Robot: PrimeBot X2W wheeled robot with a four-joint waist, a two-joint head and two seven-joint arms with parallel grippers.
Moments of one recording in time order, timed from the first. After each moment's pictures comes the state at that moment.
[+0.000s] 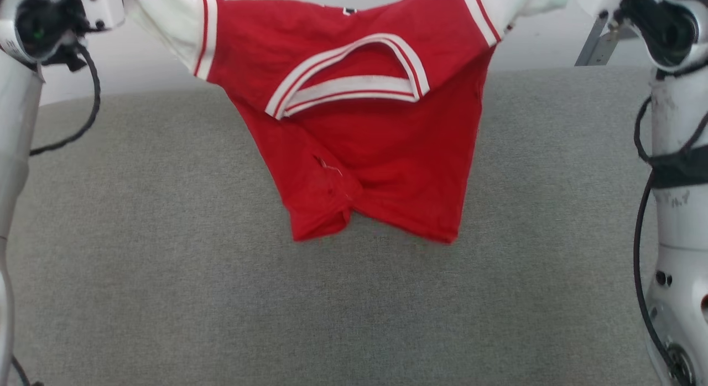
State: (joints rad) left arm -1.32 0.48 -0.56 0.84 -0.80 -0.06 0.65; right arm -1.10 -0.11 -0.02 0.45 0.32 0.13 0.64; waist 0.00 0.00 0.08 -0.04
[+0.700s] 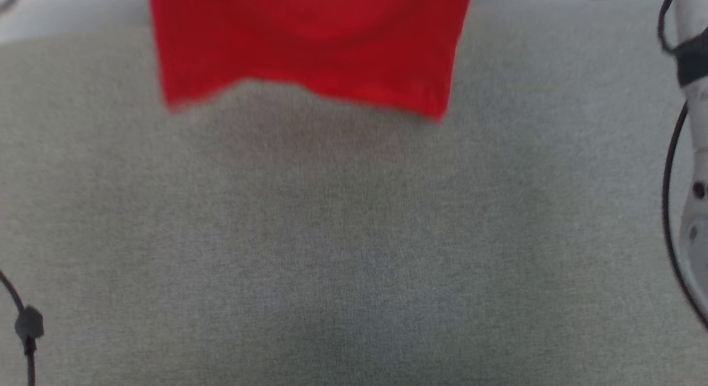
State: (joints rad) left arm -1.61 0.45 -0.56 0.93 -0.71 -0.04 0.33; right arm -1.47 -0.10 0.07 0.81 0.21 0.13 0.24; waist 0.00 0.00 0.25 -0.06
